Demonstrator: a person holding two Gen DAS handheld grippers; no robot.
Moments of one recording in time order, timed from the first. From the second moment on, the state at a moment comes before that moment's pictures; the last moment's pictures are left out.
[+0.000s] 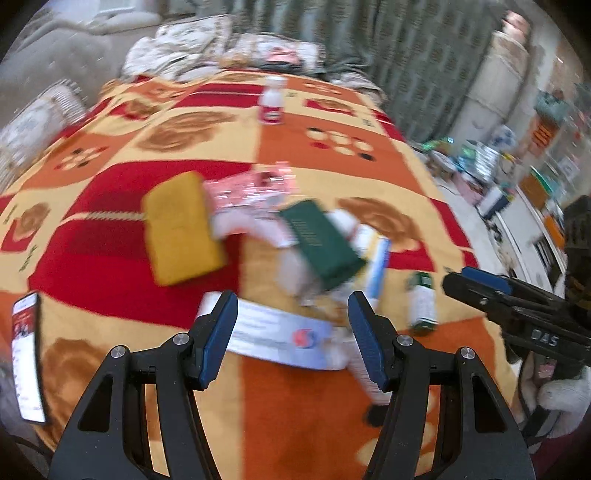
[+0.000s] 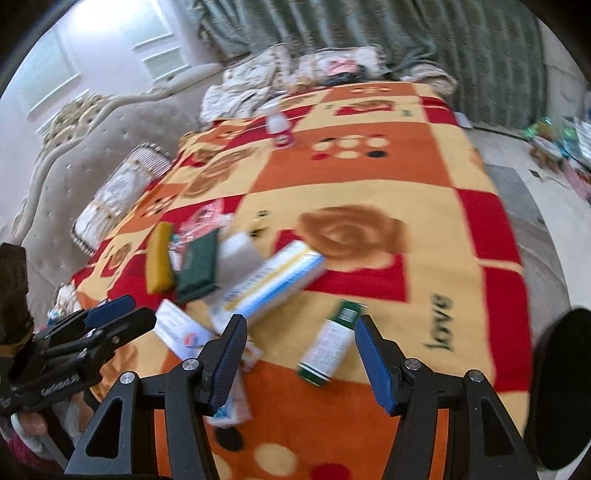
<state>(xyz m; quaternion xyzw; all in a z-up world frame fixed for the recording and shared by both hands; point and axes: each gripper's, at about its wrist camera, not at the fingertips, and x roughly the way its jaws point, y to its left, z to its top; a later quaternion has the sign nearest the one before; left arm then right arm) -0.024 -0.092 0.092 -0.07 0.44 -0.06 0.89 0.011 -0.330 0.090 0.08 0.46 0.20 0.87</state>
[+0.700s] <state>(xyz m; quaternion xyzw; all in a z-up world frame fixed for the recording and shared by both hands) 0.017 0.002 0.075 -0.17 0.44 -0.03 0.88 0.072 -0.185 0.067 -0.10 0.47 0.25 0.84</state>
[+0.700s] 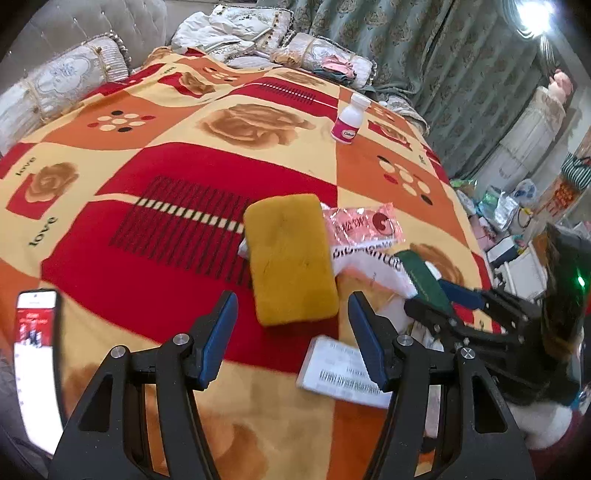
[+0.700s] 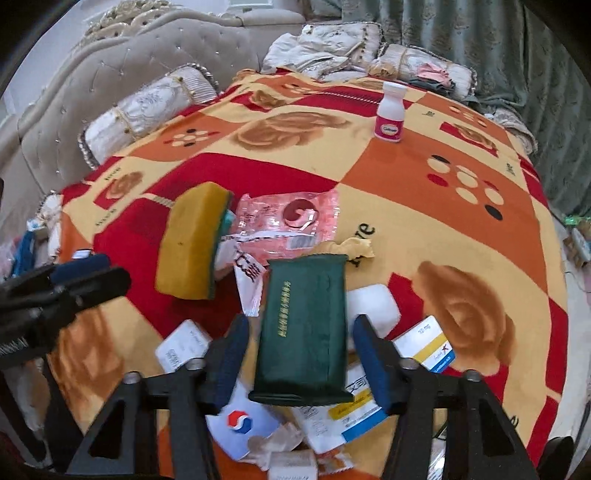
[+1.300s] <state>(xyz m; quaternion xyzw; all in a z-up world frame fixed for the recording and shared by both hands) 0.059 0.000 0.037 -0.17 0.45 -0.03 0.88 0.061 -0.208 0.083 -0.06 0.44 0.26 0.86</state>
